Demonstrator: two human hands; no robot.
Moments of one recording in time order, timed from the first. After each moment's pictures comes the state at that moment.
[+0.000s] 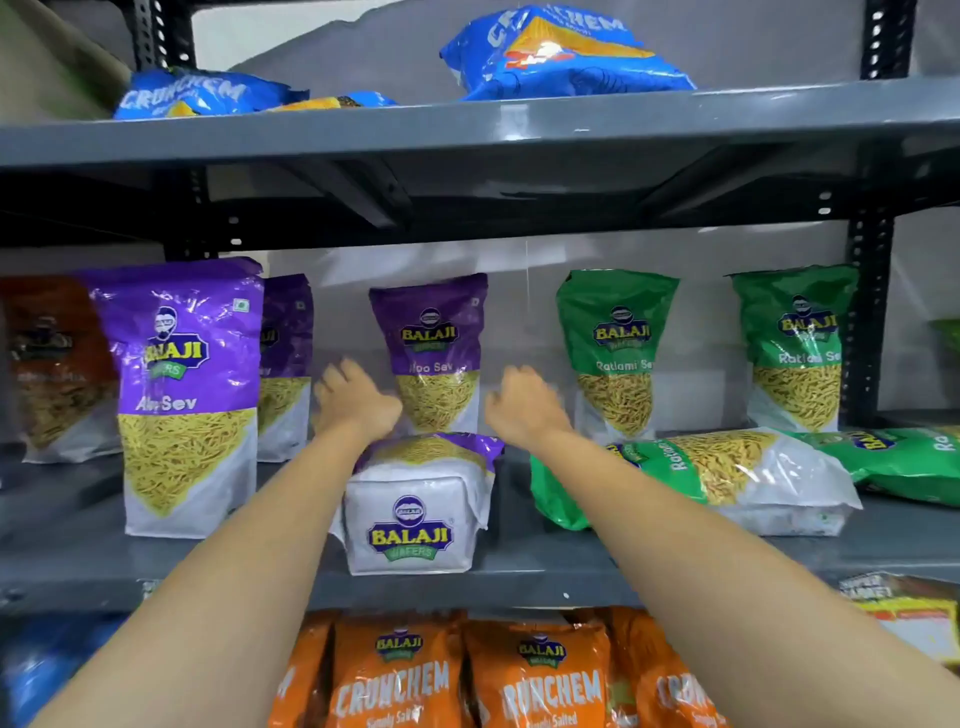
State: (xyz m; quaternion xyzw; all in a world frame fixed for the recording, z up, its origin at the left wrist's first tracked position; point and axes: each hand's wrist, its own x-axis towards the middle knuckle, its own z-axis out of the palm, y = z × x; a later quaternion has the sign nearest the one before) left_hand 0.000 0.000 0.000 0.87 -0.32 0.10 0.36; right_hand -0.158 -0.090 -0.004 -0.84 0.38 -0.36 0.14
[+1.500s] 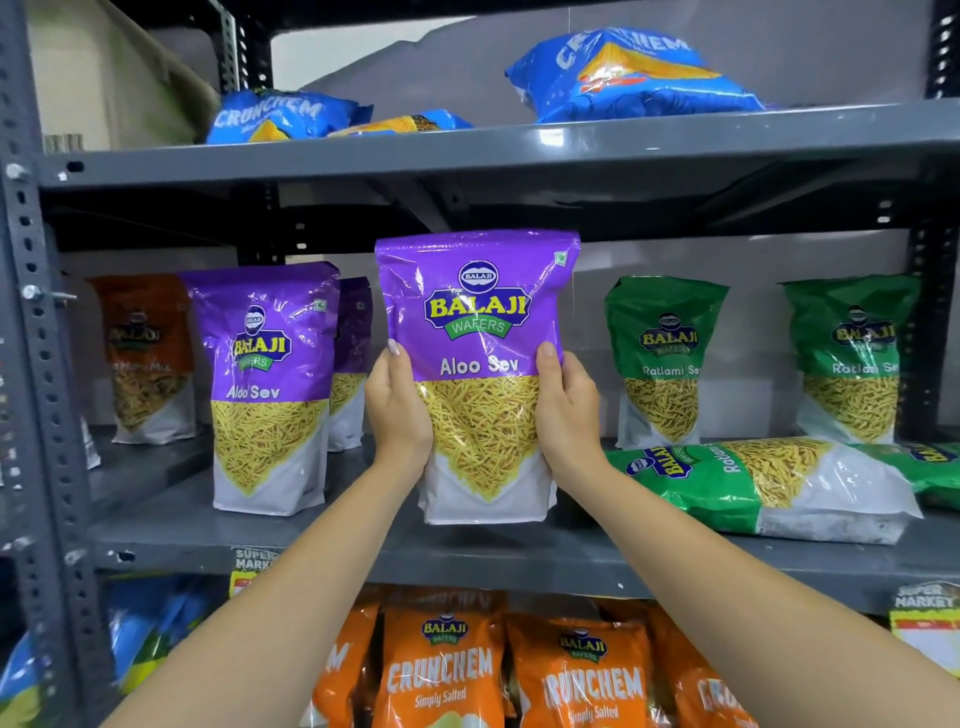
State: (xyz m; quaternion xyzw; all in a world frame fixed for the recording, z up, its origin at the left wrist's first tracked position) left_hand -0.038 0.050 -0.009 0.41 -0.38 0.07 0.82; right_hand -0.159 -0.021 -0.013 -0.63 0.16 -0.62 0.43
